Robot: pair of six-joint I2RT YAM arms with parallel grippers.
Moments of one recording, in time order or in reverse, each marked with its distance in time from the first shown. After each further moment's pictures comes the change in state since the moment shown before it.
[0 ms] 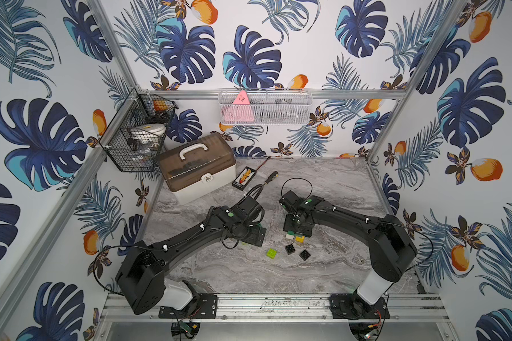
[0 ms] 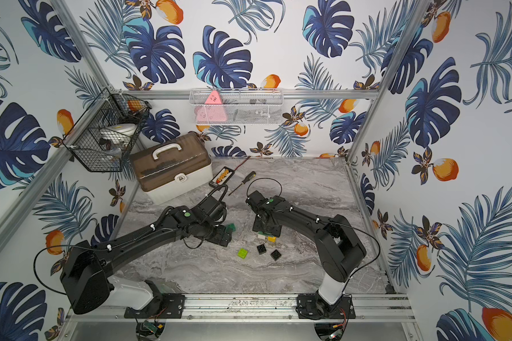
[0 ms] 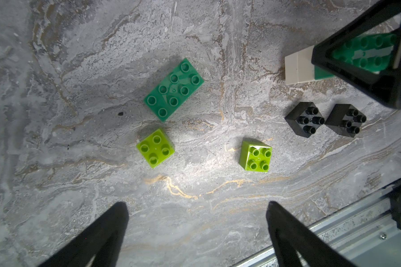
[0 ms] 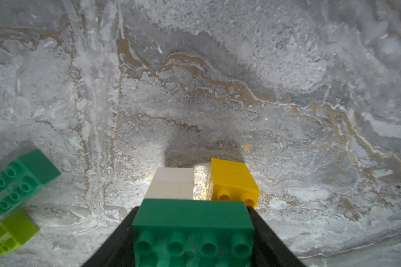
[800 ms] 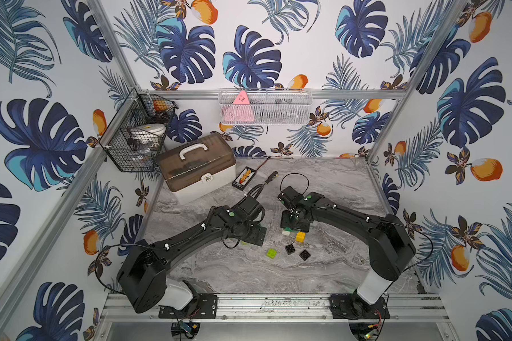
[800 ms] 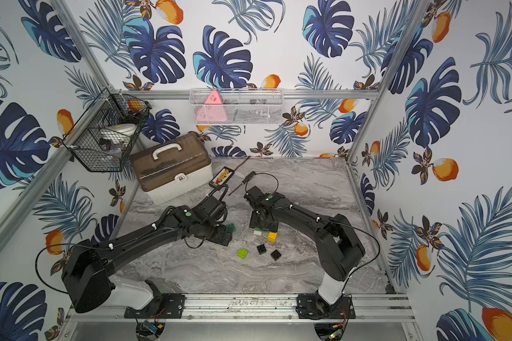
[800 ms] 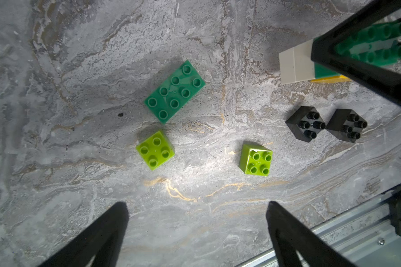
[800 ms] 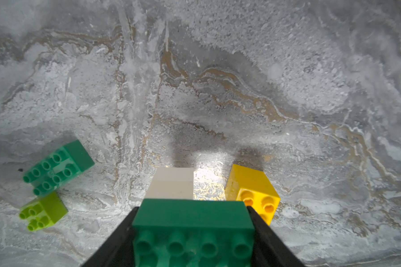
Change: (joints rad) left arm 0.000 0.011 0.003 0.007 -0.004 -0.018; right arm -0.003 0.012 0.062 0.002 -0.030 -0.074
